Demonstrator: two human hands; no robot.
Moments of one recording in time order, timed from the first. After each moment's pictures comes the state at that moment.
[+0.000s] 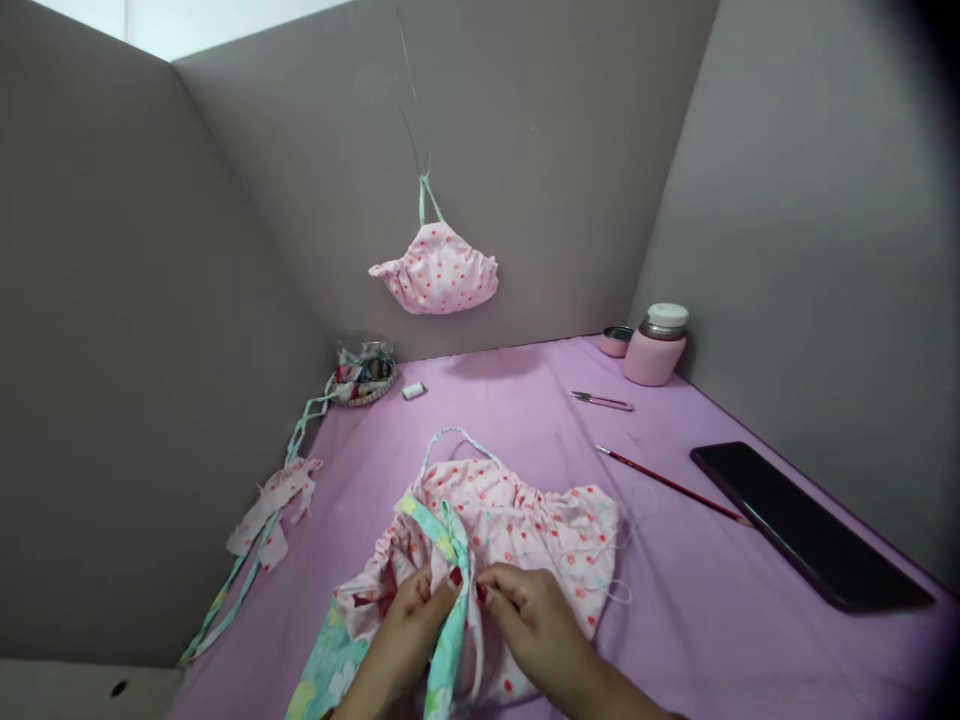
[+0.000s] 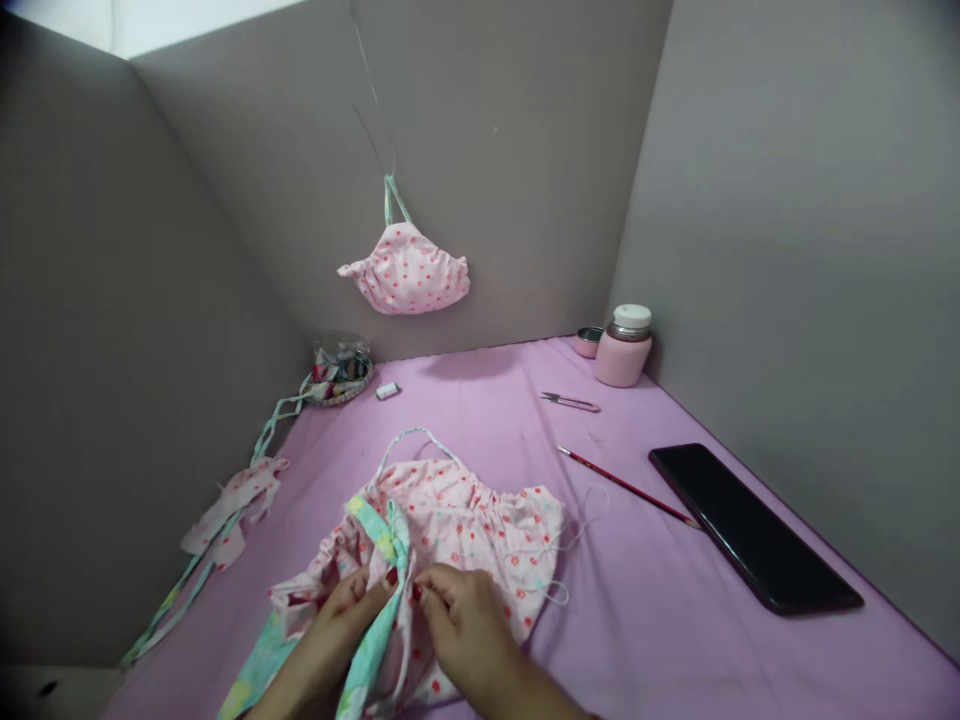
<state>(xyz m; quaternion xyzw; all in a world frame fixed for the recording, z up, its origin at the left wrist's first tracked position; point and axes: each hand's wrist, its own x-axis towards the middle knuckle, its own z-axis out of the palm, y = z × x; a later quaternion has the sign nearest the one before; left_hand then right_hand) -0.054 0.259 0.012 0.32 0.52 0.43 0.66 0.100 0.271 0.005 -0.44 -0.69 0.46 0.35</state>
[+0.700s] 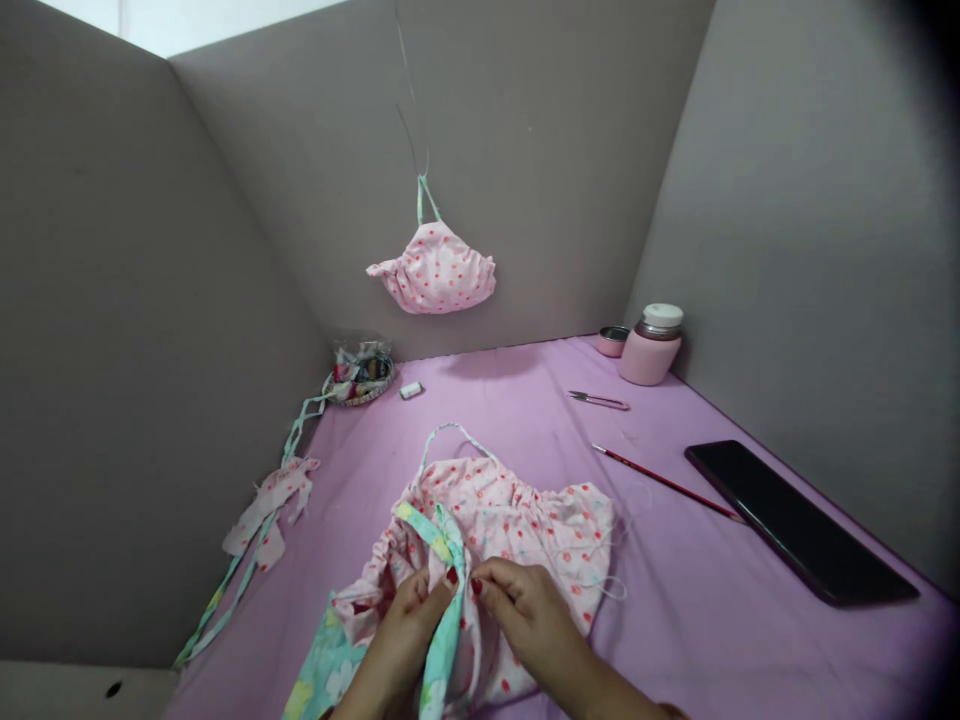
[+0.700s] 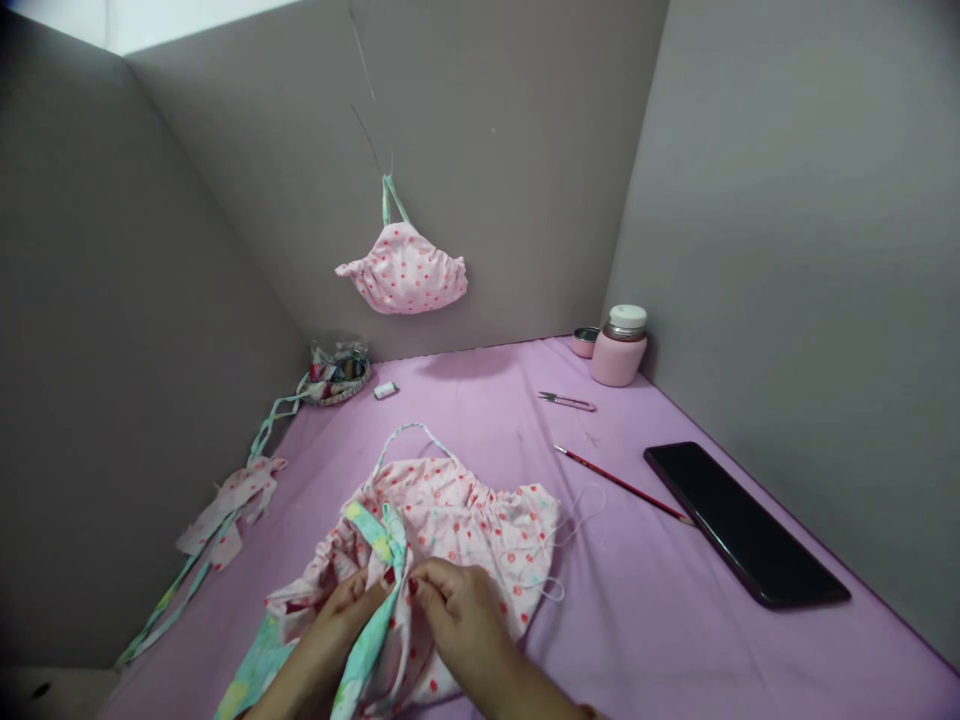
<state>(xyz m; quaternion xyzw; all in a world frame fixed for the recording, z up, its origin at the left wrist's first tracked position) -0.047 0.256 0.025 0.28 0.55 0.44 0.65 0.098 0.275 0.005 -0.43 -0.66 0.49 0.37</state>
